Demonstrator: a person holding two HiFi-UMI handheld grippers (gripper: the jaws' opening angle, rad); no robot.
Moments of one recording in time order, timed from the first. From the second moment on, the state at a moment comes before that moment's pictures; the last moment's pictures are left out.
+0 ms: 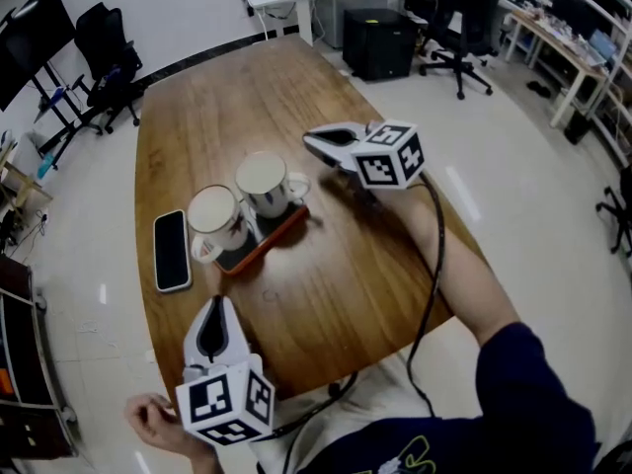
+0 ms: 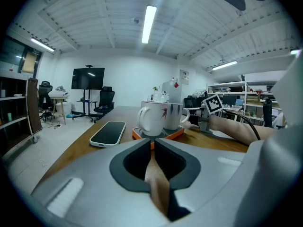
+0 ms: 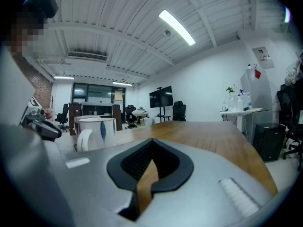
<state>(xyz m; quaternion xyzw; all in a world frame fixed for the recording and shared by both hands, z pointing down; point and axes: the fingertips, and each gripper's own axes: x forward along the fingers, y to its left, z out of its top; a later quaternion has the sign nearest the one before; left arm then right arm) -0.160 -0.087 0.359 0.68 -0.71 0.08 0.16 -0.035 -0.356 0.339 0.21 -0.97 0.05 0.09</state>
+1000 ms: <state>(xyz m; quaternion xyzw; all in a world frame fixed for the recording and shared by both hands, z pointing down) -0.152 -0.091 0.357 0.70 -0.69 0.08 0.16 -0.035 -0.354 0.335 0.21 -0.97 0.05 0.09</state>
